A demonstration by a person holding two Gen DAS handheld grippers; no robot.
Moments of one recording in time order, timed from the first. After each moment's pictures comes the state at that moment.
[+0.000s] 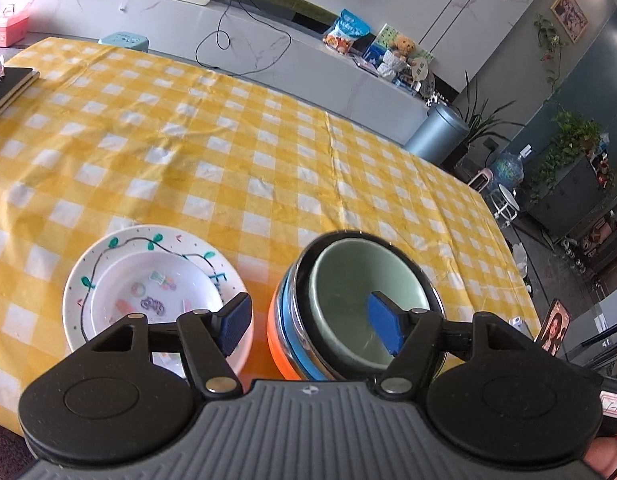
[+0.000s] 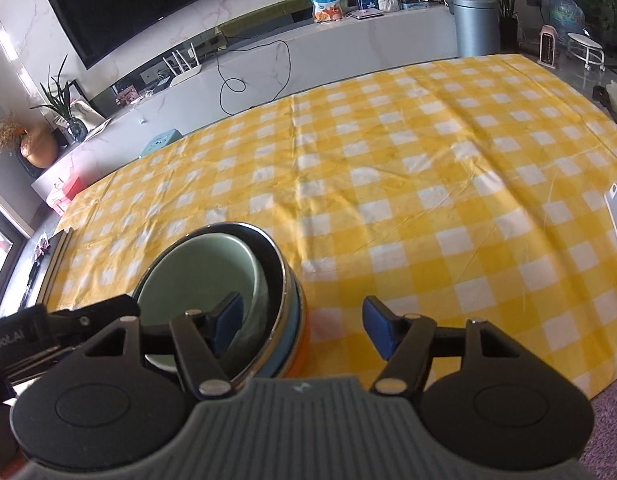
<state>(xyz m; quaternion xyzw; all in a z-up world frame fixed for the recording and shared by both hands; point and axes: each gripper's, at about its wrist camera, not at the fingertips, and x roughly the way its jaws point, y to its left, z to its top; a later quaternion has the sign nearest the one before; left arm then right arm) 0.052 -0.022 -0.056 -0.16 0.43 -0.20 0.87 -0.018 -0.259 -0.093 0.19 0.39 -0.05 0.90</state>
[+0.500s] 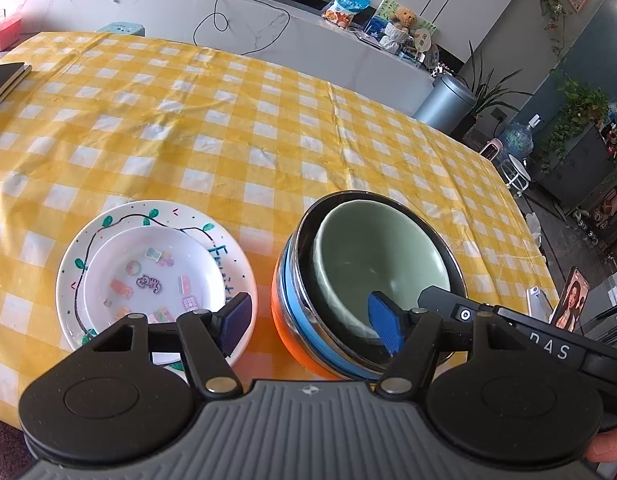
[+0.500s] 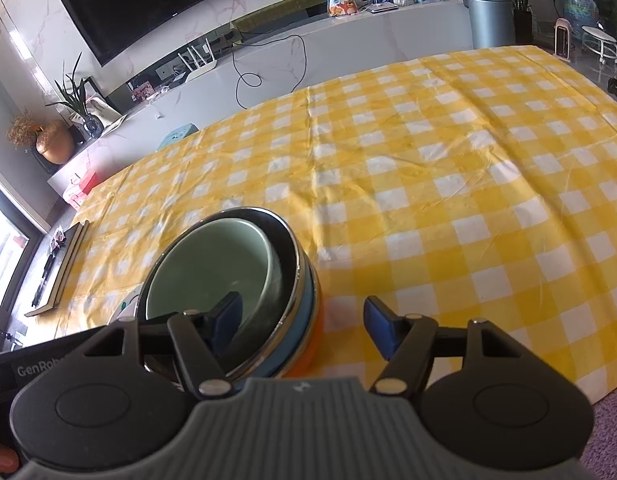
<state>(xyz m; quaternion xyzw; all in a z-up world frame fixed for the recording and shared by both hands) 0.048 -0.035 -0.069 -0.12 0.45 -0.20 0.86 -0.022 -0.261 -0.101 0.20 0.39 -0.02 0.90</state>
